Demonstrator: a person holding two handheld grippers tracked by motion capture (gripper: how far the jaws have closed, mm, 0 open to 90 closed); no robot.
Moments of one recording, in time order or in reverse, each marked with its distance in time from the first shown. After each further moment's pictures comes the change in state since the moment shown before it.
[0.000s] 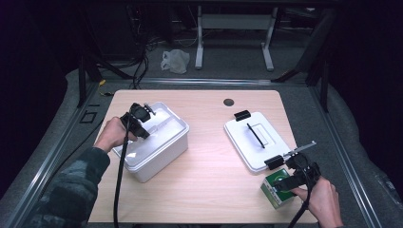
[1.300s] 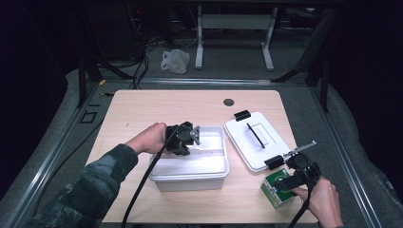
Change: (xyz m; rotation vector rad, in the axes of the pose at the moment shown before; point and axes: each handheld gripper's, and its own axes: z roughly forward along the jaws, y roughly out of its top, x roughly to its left) left arm -0.120 0.061 0.003 -0.037 -0.147 0.697; right arm -0.001 0.000 0.000 0.001 0.010 0.000
